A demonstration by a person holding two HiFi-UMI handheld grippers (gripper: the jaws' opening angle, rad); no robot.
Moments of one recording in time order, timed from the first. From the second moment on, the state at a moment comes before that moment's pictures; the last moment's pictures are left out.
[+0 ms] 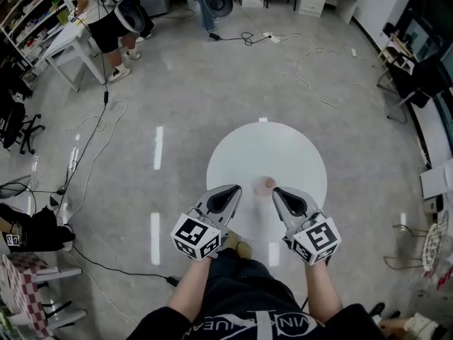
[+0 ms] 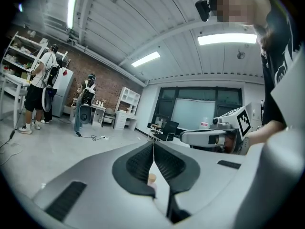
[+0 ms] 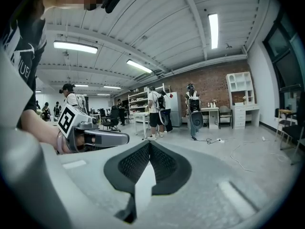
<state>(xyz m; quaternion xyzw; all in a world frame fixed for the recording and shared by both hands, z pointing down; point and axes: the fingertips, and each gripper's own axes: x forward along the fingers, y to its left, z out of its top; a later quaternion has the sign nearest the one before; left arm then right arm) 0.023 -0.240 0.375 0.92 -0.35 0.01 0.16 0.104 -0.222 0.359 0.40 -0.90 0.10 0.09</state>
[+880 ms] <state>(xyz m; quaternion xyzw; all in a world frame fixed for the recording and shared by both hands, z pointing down) 0.031 -0.253 0.338 0.93 -0.35 0.01 0.12 0.114 -0.236 0.321 0.41 -0.91 0.07 0.06</state>
